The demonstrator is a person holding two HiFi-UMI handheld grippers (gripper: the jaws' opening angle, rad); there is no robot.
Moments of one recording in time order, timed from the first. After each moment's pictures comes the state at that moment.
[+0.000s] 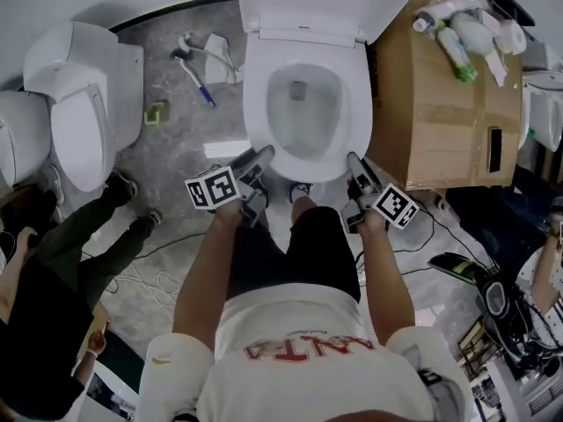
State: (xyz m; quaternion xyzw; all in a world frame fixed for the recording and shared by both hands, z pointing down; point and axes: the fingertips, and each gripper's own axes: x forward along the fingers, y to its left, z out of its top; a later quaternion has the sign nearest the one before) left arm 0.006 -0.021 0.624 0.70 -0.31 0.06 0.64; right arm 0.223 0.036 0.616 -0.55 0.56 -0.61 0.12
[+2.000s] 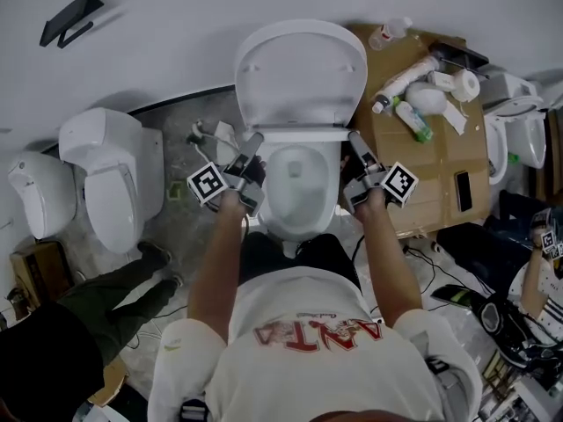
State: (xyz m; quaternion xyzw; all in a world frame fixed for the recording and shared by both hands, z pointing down) left arm 0.055 -0.260 0.452 0.70 -0.25 -0.18 0.65; right arm 0.289 -0.204 0.456 -0.49 0.59 -0.56 0.32
